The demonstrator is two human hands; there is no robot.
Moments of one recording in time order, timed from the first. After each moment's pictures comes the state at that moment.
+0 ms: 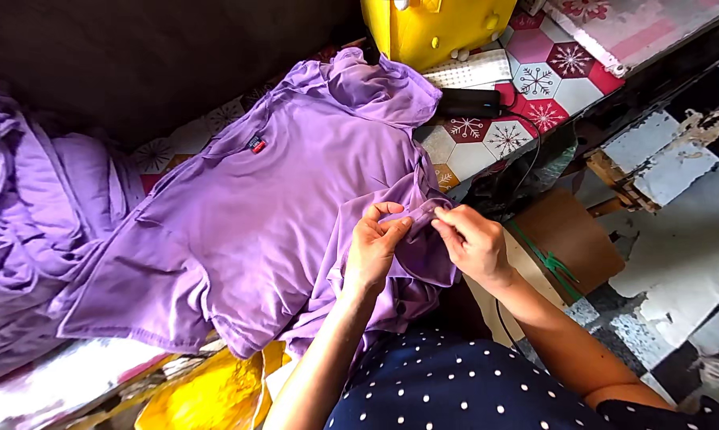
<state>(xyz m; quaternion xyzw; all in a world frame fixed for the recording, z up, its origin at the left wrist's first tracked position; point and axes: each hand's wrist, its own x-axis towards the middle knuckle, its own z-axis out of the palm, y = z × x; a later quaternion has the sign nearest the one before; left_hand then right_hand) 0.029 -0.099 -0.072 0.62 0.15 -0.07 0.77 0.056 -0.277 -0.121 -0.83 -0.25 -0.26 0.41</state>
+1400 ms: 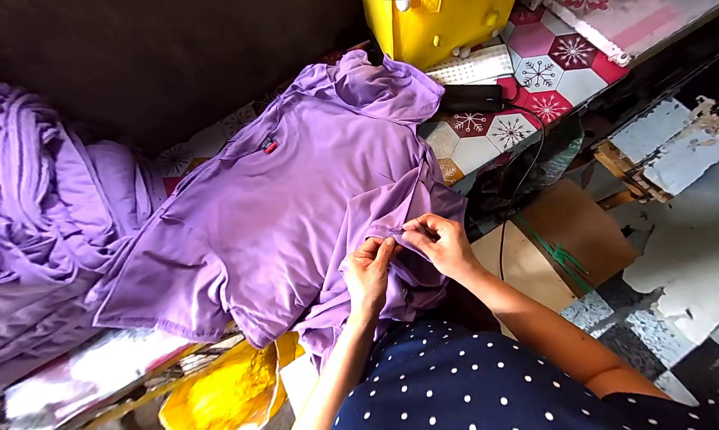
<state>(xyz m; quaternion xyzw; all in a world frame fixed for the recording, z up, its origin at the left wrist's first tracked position) -0.017 -0.087 -0.126 0.63 0.18 0.06 0.75 0.031 -0.235 -0.136 -0.78 -0.17 0.00 0.61</state>
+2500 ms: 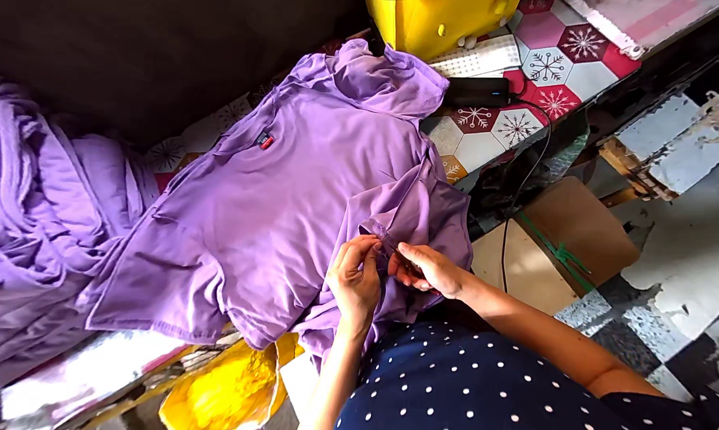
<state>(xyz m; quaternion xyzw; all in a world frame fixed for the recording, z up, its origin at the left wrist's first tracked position) -0.024 -0.061 -0.143 0.83 0.02 0.28 0.48 0.021 -0.227 -0.128 -0.54 -0.12 0.44 0.71</state>
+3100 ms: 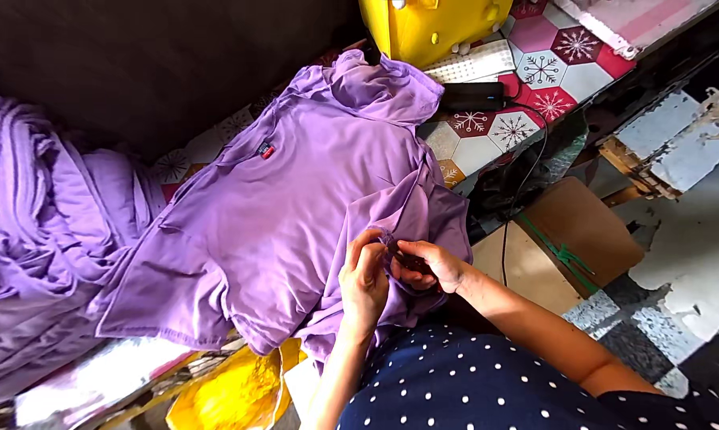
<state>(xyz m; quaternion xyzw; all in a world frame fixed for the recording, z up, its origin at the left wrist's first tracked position) -0.018 -0.068 -0.129 0.88 -0.07 0.28 0.39 0.037 -0.232 -0.139 -0.36 -0.09 0.53 0.76</state>
